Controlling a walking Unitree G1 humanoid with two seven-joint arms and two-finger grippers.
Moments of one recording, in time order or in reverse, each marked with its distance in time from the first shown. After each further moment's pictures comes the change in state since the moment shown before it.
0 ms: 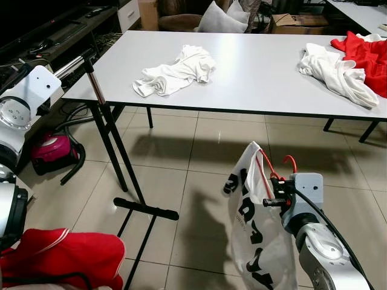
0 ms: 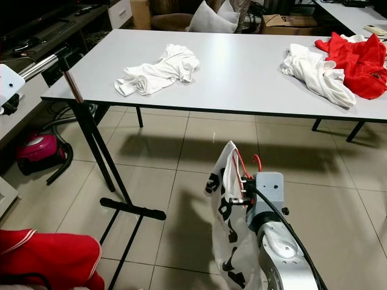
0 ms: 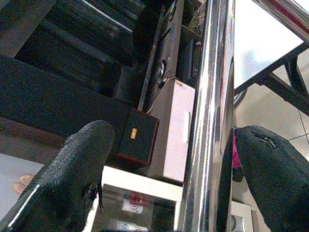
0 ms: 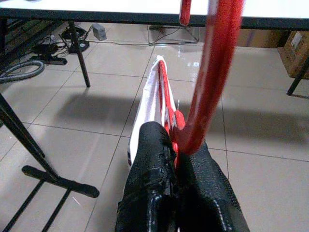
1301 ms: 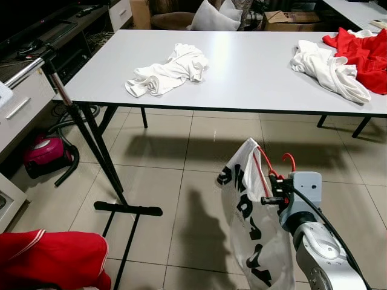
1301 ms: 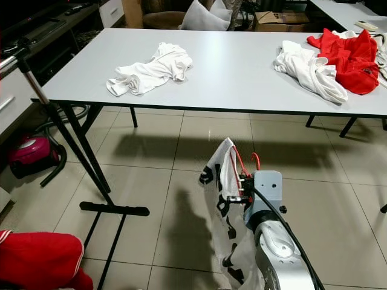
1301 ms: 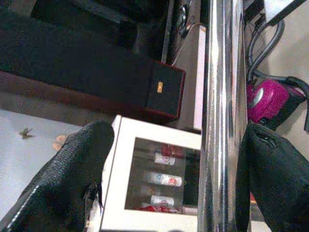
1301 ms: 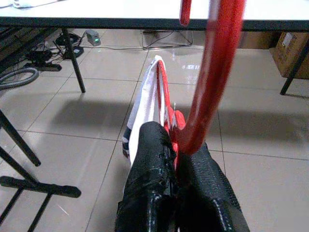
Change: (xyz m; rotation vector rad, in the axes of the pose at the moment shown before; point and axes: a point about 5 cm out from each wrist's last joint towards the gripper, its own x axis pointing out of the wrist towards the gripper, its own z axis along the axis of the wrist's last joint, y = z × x) left arm -0.020 0.045 -0.065 0.107 0.219 0.077; right arm 0.001 0.004 0.003 0.010 -0.025 -0.002
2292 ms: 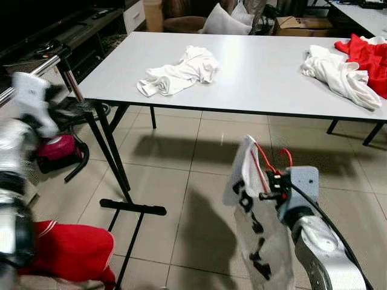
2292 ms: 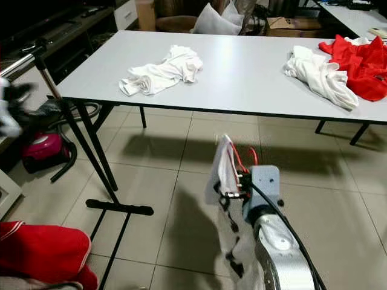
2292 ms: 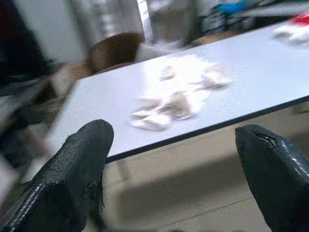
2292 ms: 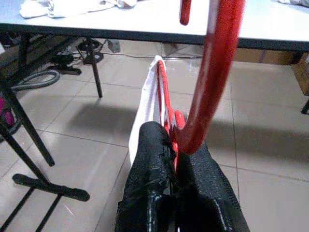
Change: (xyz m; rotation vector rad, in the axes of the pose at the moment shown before) left arm -0.030 -0.082 0.081 -0.852 -0.740 -0.690; right arm 0.009 0.002 0.006 -0.022 -0.028 0.055
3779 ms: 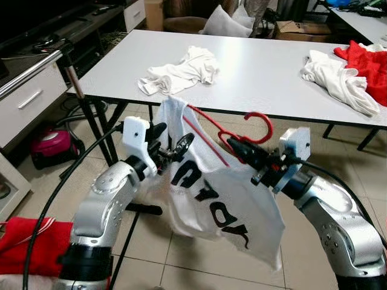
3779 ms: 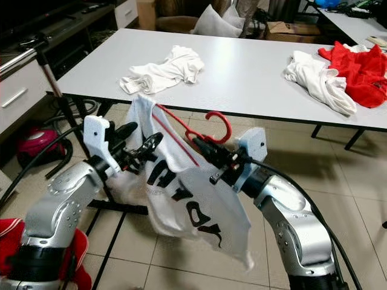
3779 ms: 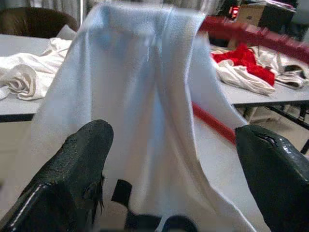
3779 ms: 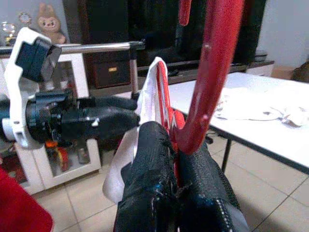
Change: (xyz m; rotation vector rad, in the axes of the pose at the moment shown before) left arm 0.019 -0.190 -0.005 -0.335 -0.002 -0.181; right arm 0.012 0.021 0.076 -0.029 -0.326 0.723
